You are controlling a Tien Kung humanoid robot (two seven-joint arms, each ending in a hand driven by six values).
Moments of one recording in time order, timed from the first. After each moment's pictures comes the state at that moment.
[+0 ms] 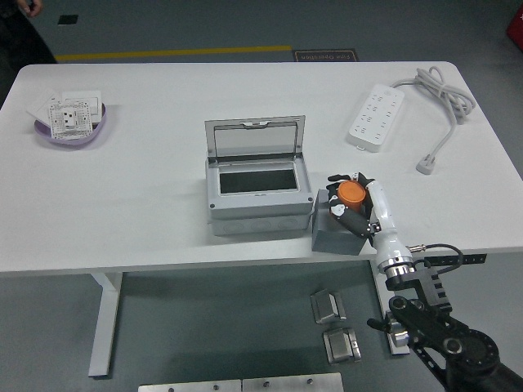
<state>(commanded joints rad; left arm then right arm) 0.15 0.03 -1.84 -0.18 1.74 -0.03 0.31 0.18 -0.18 0.89 1.16 -1.11 -0.49 0.49</state>
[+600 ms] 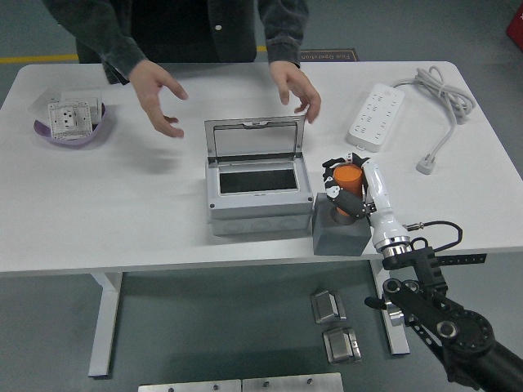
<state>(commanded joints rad) 0.14 0.03 -1.83 -0.18 1.74 -0.03 0.31 0.30 -0.19 0.87 1.17 -1.26 -0.52 0.39</state>
